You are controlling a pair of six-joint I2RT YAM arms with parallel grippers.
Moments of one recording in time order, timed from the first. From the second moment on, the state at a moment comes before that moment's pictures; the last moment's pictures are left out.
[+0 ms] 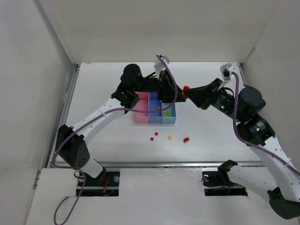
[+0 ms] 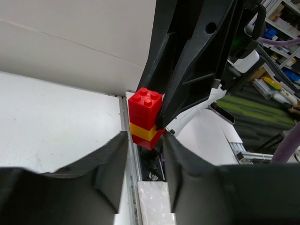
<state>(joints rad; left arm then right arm) -0.69 1.52 1.35 0.41 1.04 -0.65 0.54 0.86 1.16 -0.23 -0.31 0.41</state>
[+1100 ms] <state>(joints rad) -0.69 1.52 1.38 0.41 1.03 -0.66 0.54 0.86 1.14 -0.22 -0.31 0.41</state>
